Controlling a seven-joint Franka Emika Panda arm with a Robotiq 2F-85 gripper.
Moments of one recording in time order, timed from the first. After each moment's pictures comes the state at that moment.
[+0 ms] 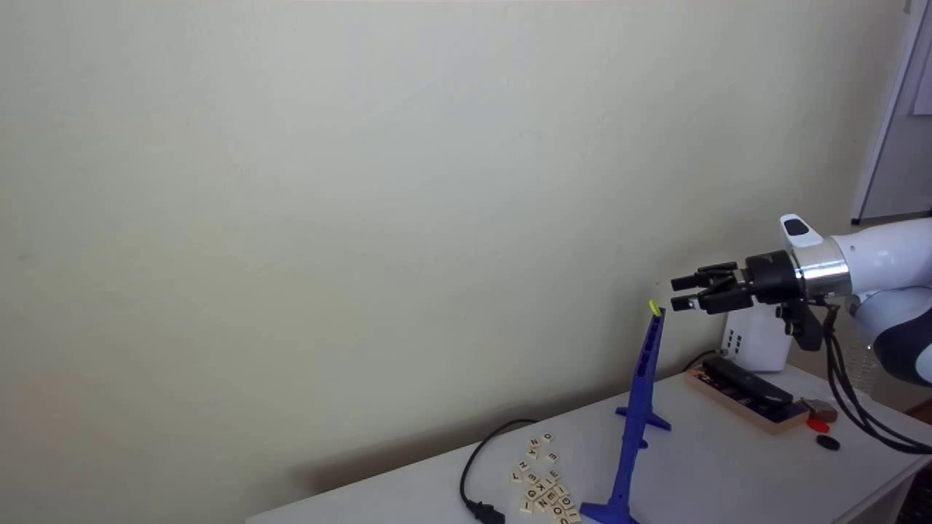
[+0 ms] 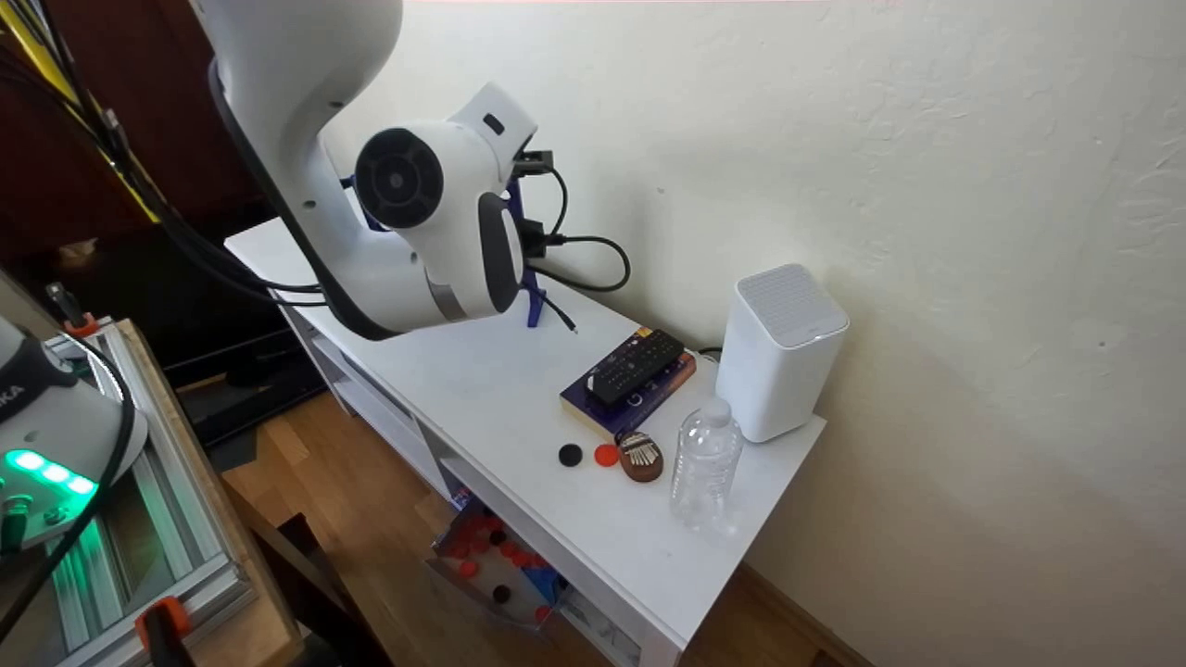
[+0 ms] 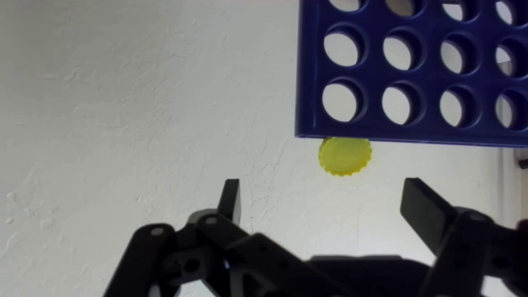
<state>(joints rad) -0.67 0.73 0.10 -2.20 -1.41 4.22 0.16</state>
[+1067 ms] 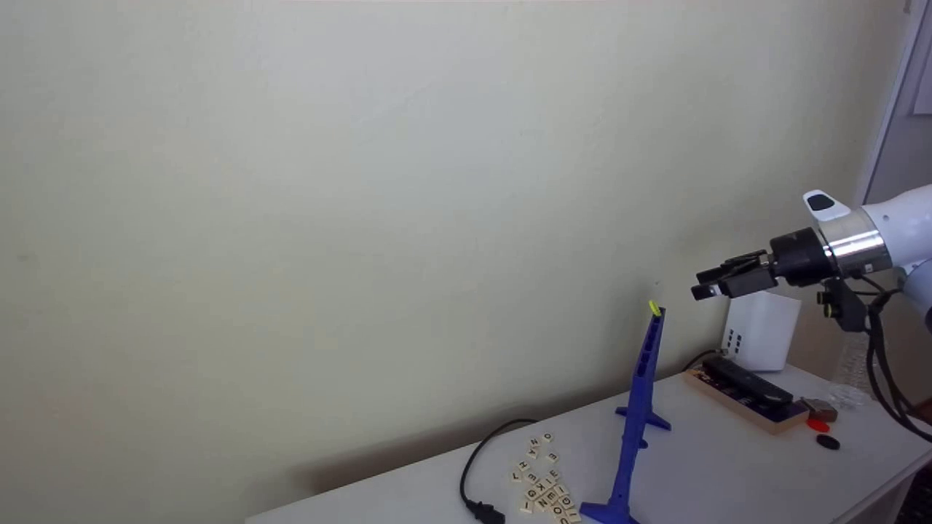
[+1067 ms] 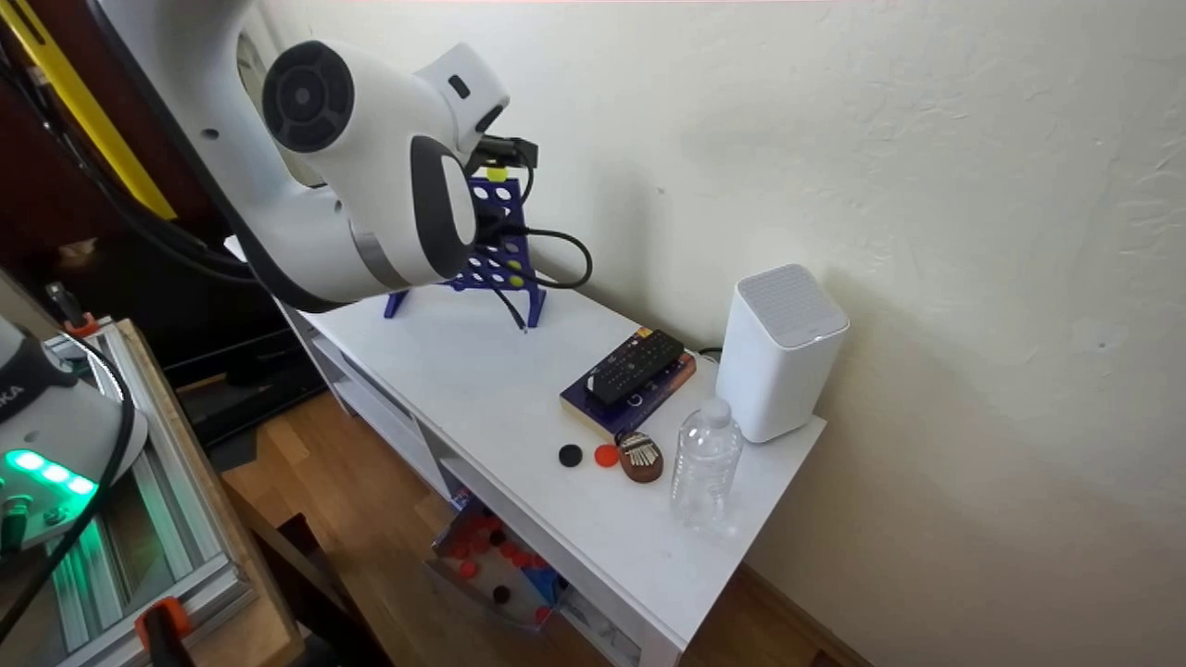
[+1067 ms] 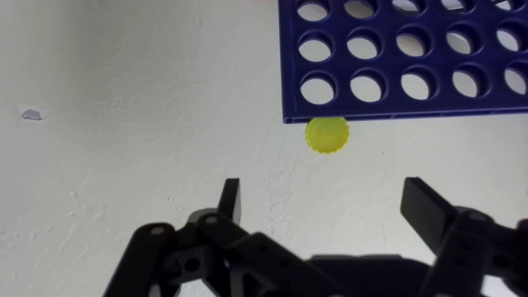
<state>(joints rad) -0.48 0.50 -0.12 -2.39 -1.34 4.18 0.32</state>
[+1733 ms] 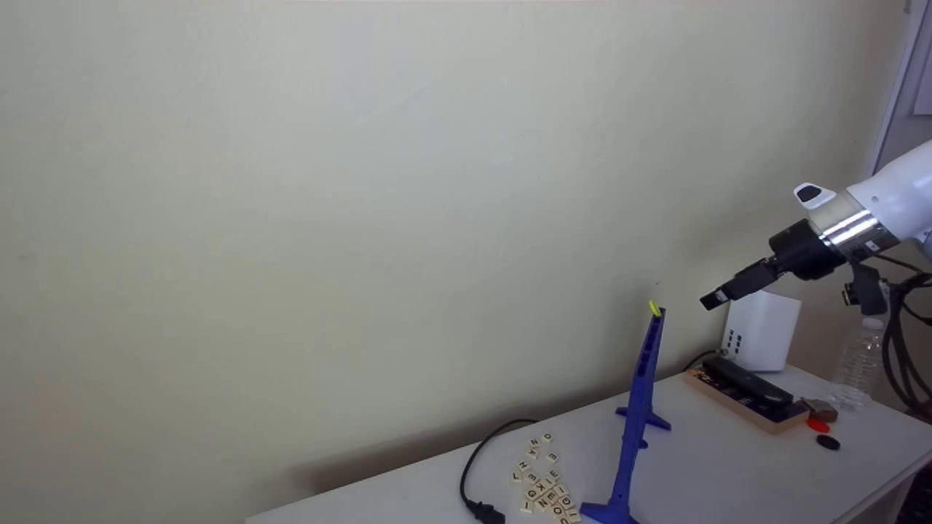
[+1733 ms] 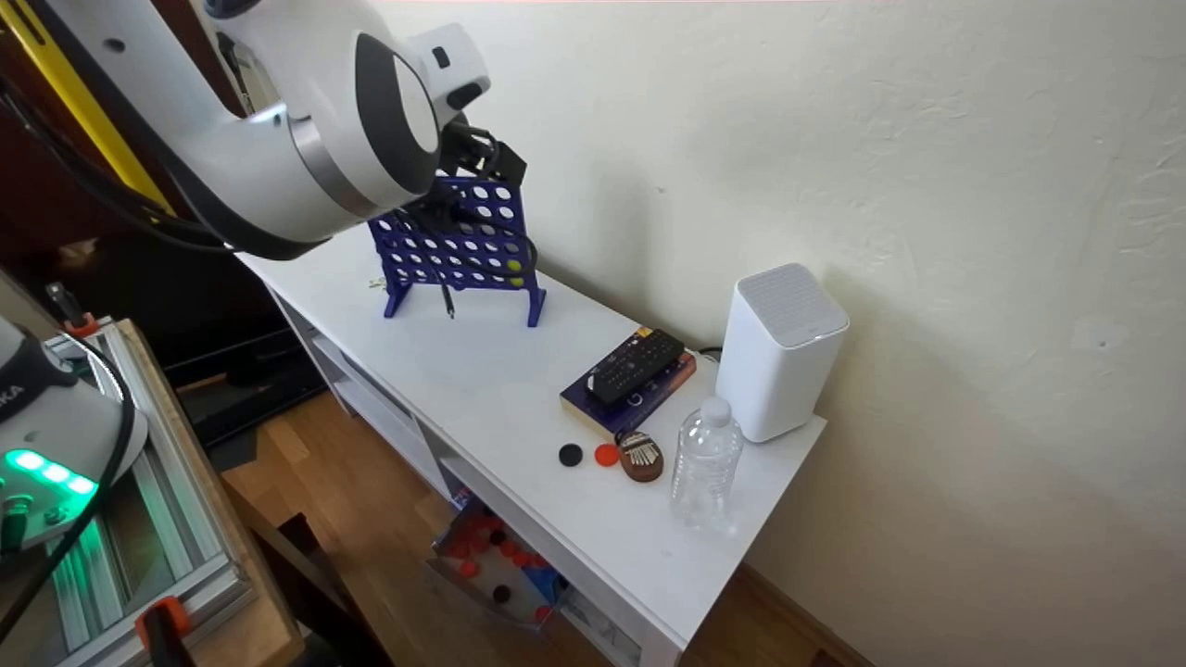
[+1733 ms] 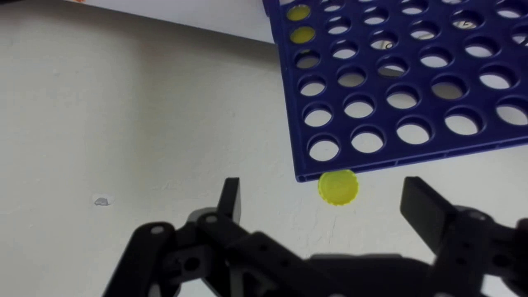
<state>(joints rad) -0.40 0.29 -0.18 -2.49 -1.43 3.83 0.64</state>
